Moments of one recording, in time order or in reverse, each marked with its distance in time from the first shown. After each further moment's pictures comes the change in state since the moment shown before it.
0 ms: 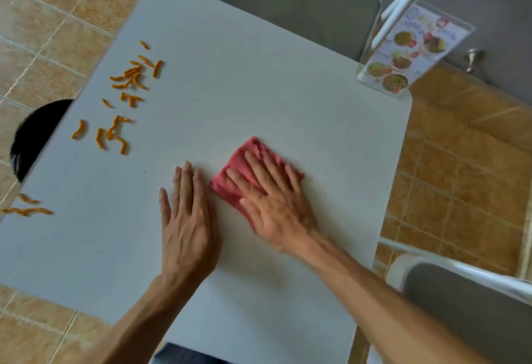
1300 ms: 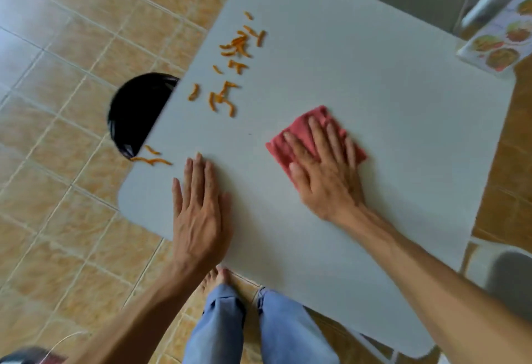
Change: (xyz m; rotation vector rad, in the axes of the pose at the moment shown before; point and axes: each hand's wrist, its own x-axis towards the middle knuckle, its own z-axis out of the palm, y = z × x) left_hand -0.049 -0.146 -0.047 0.050 0.032 -0.064; right_hand 0.029 -0.086 0.019 -0.072 0.010 0.110
